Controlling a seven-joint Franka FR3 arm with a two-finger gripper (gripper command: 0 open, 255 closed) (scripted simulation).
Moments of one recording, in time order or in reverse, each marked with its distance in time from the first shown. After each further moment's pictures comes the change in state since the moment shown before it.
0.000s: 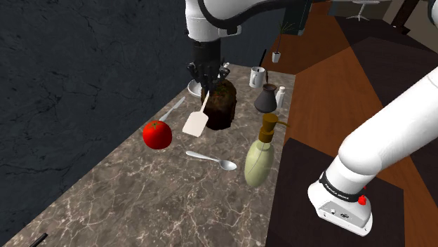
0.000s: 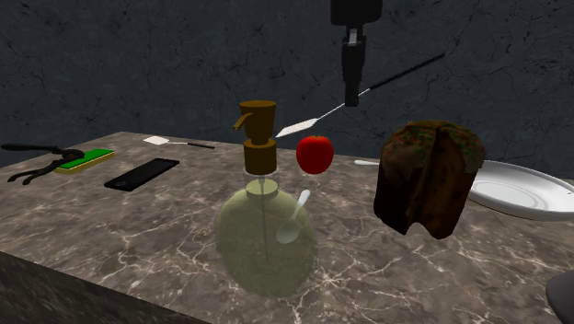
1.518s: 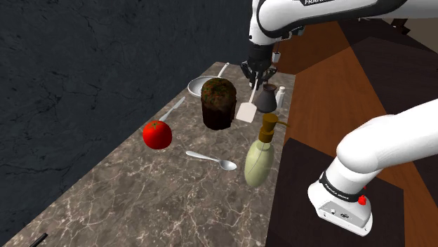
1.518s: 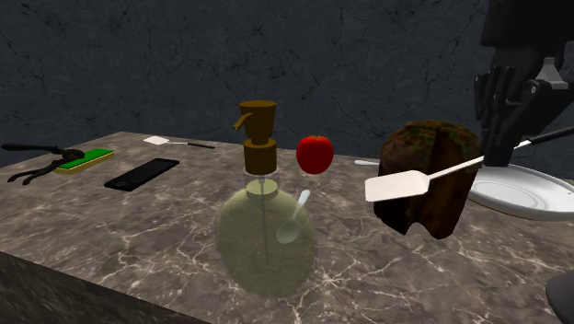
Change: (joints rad) arm -0.068 -0.303 -0.323 -0.400 0.019 0.100 -0.427
